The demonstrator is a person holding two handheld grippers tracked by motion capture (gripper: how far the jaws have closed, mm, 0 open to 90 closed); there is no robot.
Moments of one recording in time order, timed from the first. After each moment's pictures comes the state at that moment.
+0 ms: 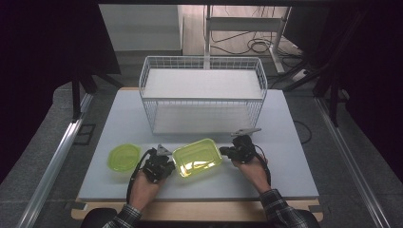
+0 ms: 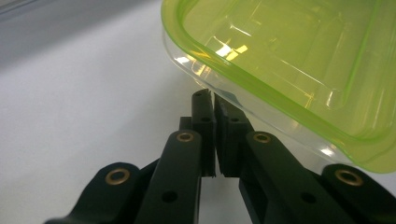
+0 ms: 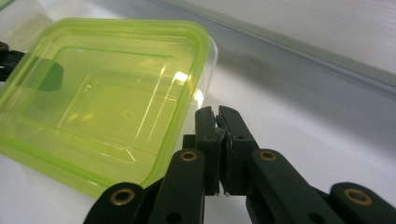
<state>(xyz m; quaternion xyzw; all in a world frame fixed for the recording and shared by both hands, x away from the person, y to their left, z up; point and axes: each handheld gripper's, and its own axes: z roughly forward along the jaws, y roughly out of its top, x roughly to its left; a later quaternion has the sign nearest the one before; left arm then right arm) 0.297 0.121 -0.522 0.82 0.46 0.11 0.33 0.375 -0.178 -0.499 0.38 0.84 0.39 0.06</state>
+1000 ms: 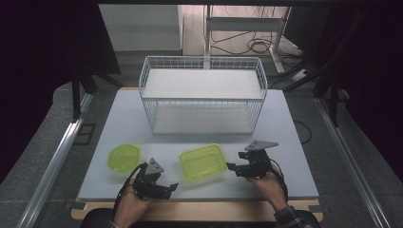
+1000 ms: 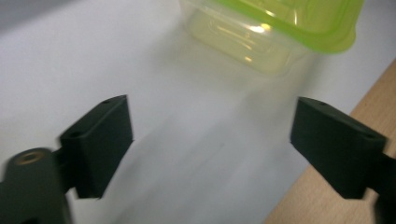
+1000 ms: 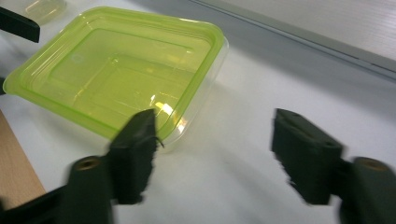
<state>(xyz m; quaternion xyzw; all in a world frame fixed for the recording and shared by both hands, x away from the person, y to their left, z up) 0.248 0.142 -0.526 0.83 0.41 0.12 0.36 0.330 -0.214 -0.491 0.36 0.84 0.40 0.10</state>
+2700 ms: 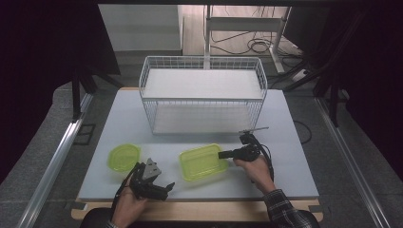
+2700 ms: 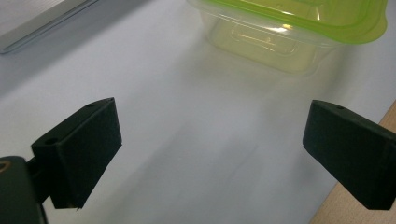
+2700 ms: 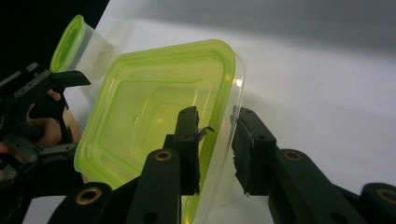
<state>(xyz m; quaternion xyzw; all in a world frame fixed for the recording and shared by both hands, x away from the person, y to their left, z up) 0.248 0.149 -0.527 0.84 0.37 0.19 0.35 0.391 -0.197 -0.507 0.47 0.77 0.40 -0.15</state>
